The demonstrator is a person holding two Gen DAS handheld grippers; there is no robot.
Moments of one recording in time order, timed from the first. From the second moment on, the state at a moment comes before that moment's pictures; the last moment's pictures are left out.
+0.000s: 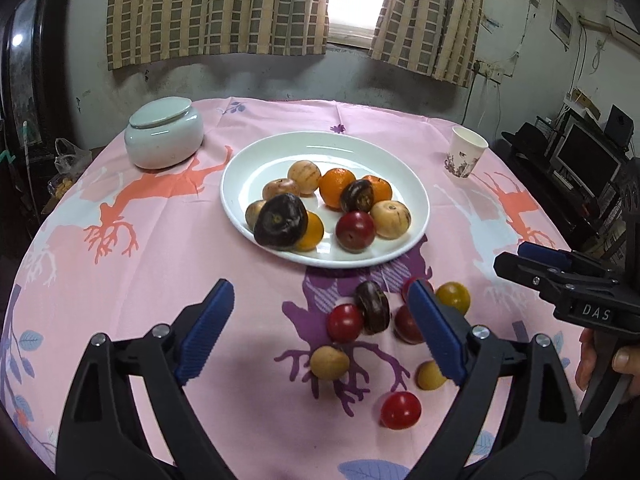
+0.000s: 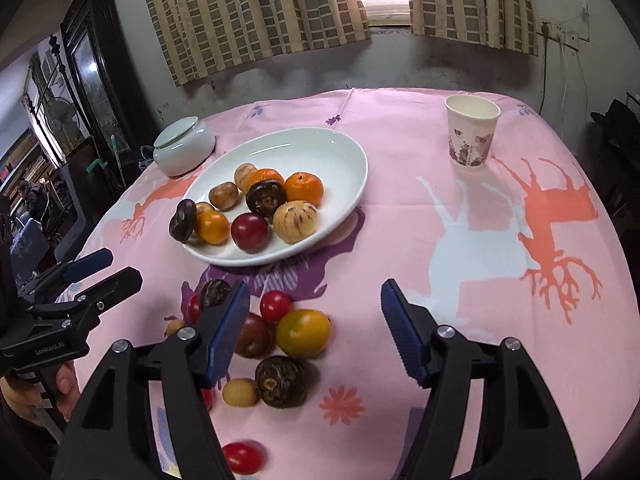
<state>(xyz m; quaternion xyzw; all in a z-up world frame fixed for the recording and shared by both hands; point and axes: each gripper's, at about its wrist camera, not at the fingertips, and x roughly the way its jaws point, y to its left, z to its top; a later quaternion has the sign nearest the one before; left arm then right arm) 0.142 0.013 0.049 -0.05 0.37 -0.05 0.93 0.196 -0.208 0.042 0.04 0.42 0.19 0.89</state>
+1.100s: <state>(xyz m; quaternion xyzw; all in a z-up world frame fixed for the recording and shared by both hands) 0.106 -0.033 -0.013 0.03 0.45 -0.08 0.89 0.130 -0.189 0.018 -0.05 0.48 0.27 0.83</state>
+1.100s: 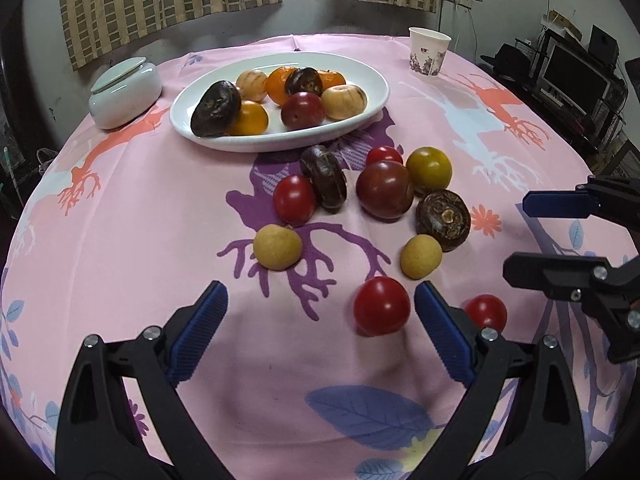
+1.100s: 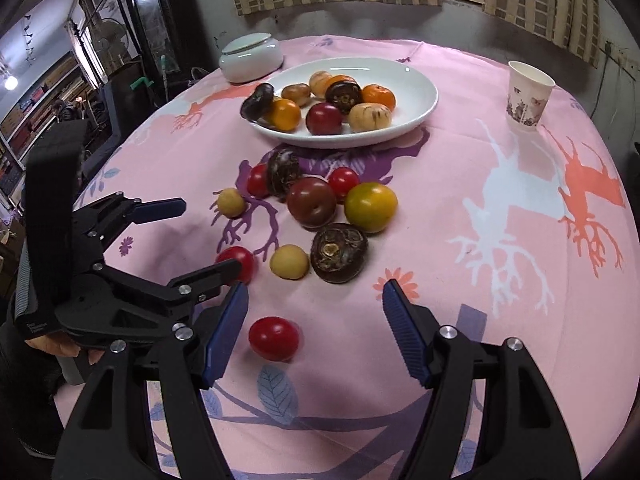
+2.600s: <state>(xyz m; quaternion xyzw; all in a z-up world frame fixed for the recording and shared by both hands) 0.108 -0.029 -0.013 0.02 0.43 -0.12 0.89 0.105 -0.140 -0.022 -0.19 0.51 0.29 0.79</state>
